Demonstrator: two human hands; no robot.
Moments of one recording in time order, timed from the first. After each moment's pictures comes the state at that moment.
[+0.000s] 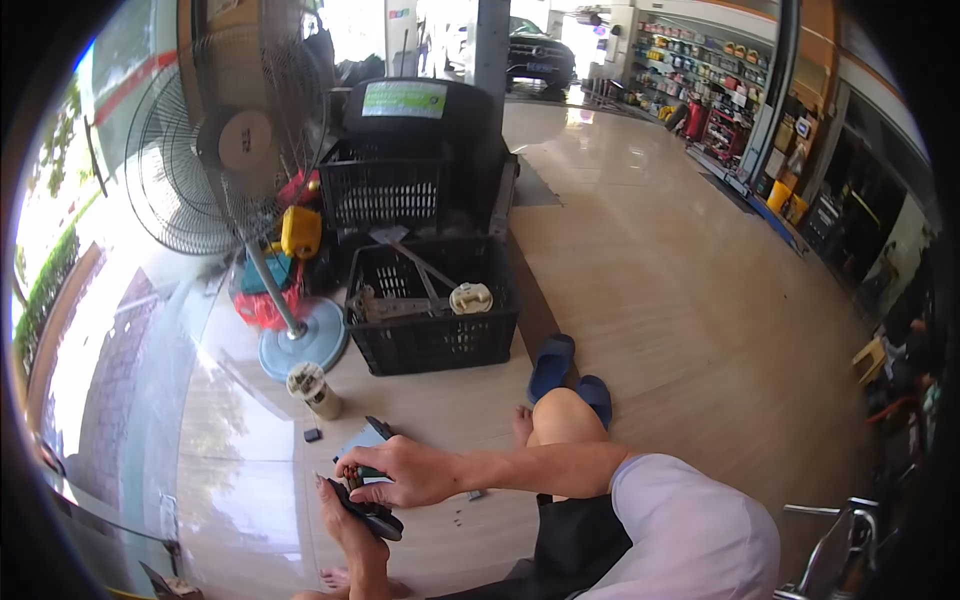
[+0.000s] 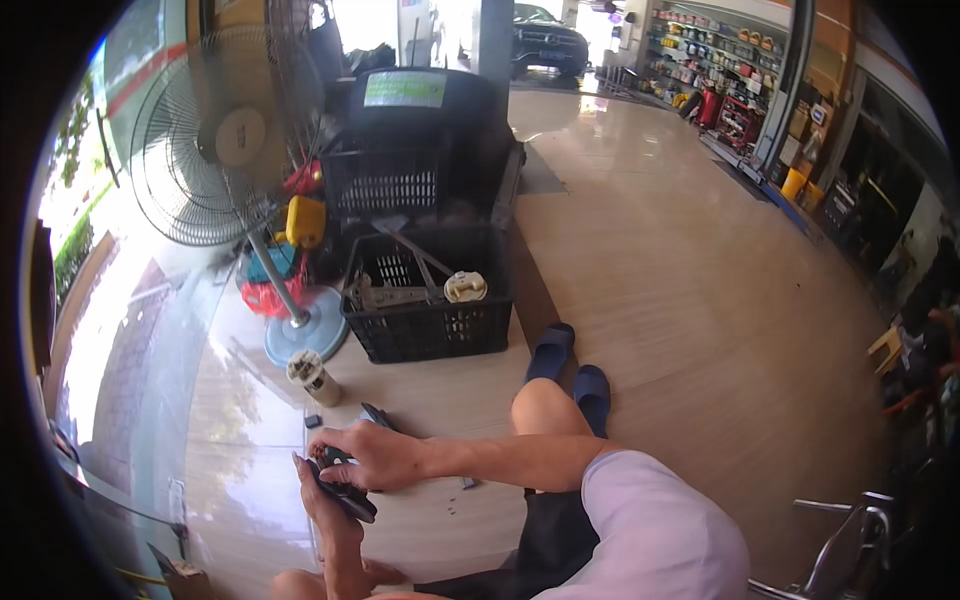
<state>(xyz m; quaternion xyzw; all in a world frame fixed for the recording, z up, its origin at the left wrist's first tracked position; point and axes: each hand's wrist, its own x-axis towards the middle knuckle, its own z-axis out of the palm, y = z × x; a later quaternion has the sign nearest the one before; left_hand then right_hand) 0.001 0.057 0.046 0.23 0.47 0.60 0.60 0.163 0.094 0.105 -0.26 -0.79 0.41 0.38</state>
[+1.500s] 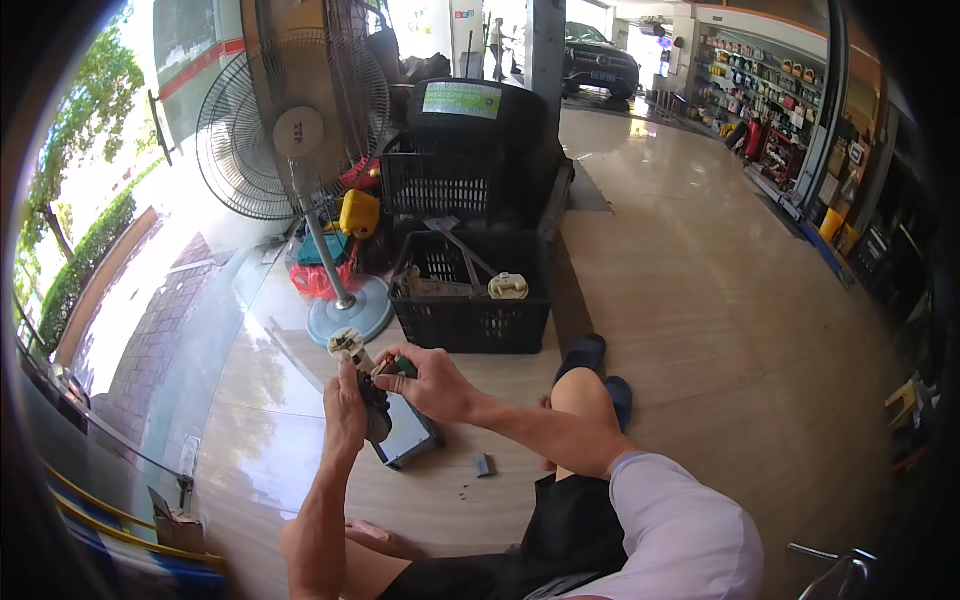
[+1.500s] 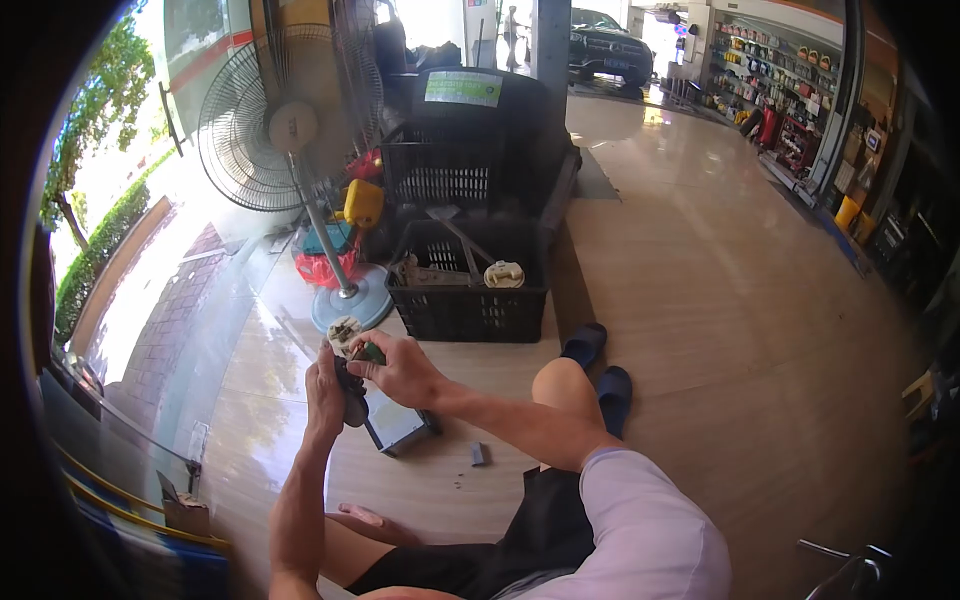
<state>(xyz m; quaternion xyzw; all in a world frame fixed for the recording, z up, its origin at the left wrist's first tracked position) 0.010 0.103 0.099 0.55 0.50 0.49 0.45 0.186 0.093 0.119 -0.37 -0.69 0.40 0.48</state>
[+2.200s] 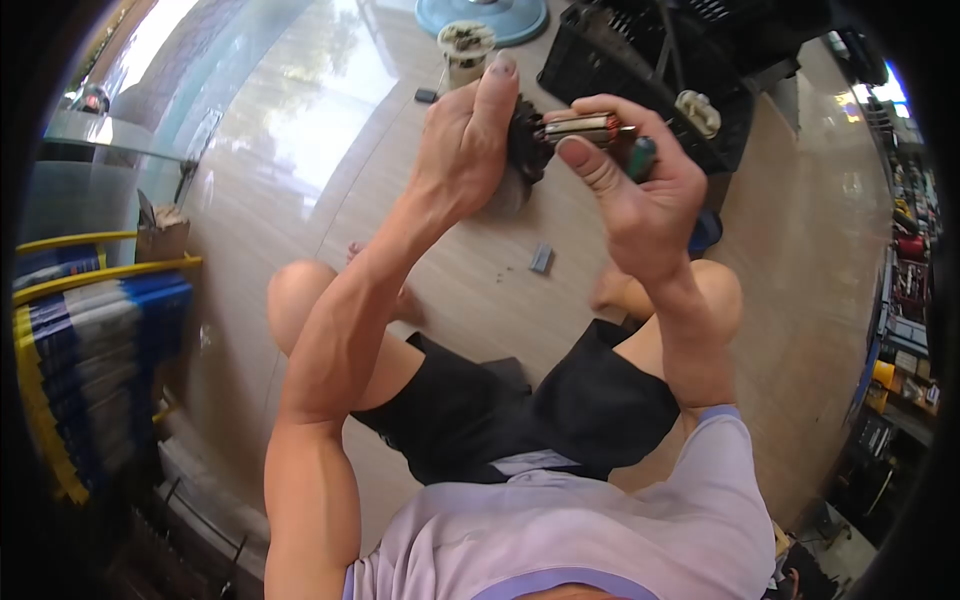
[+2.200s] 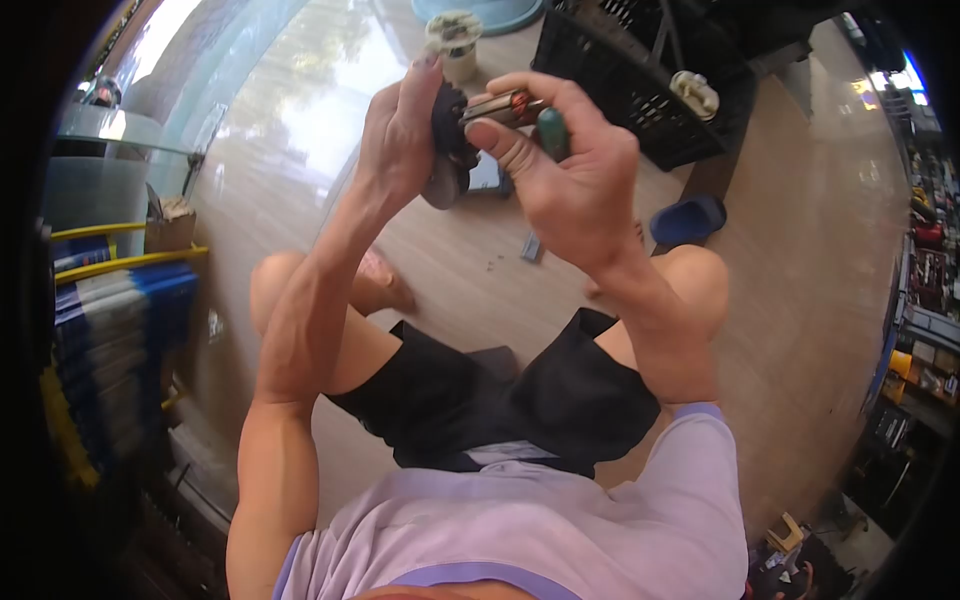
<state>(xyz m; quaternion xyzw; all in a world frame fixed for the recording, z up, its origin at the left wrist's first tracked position) -0.008 0.137 0.058 0.52 0.52 0.54 0.41 0.165 0.121 0.097 -0.33 -0.66 0.42 0.52</state>
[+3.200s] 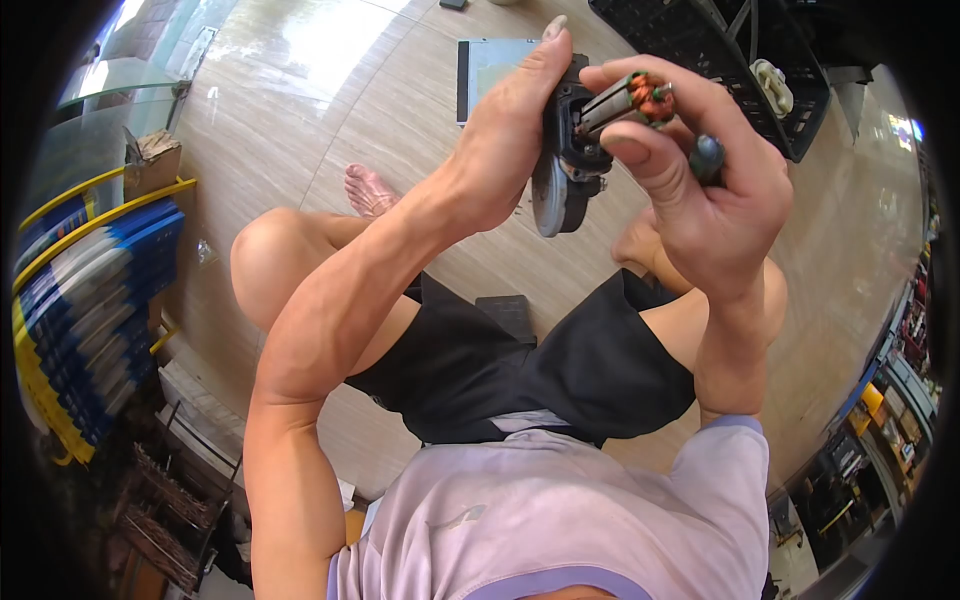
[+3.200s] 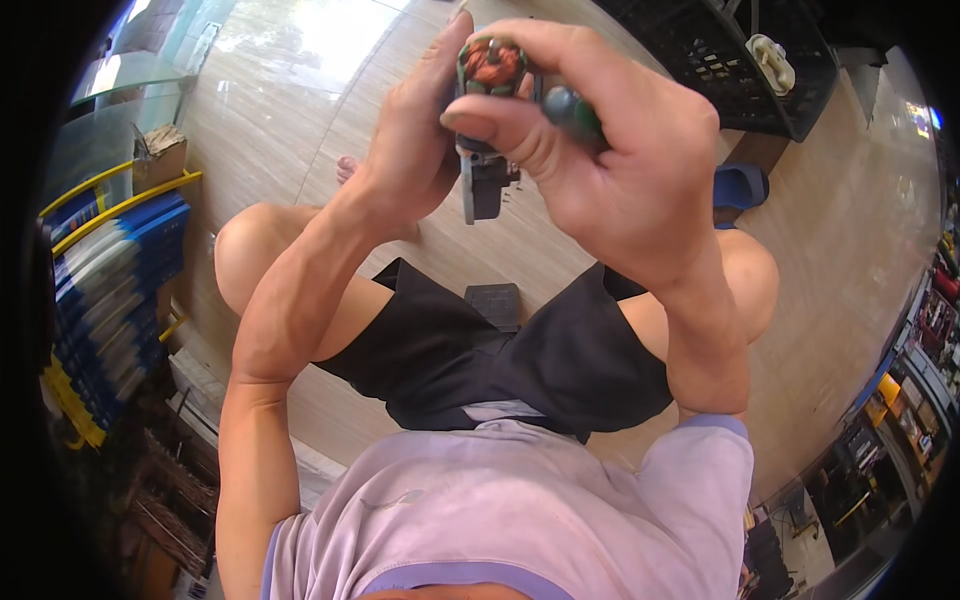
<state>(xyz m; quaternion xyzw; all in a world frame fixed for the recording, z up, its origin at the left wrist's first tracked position) 0.012 0.116 0.029 0.24 0.39 0.54 0.70 0.173 0.147 0.086 -0.26 -0.81 0.36 0.38</state>
